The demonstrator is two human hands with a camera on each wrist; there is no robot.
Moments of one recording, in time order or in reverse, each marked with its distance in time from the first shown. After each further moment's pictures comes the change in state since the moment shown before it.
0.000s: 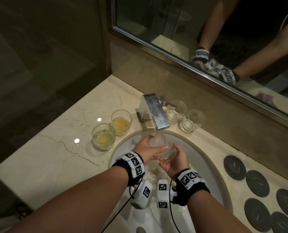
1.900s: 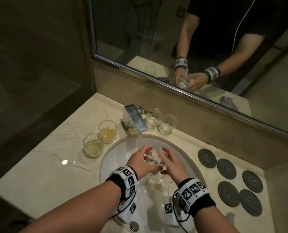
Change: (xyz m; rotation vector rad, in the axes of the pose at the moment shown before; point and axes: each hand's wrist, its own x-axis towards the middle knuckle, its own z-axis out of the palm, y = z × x) left_hand -0.083 0.012 0.030 0.501 -0.103 0.258; right_hand -0.125 -0.017 -0.014 -0.850 0.063 -0.485
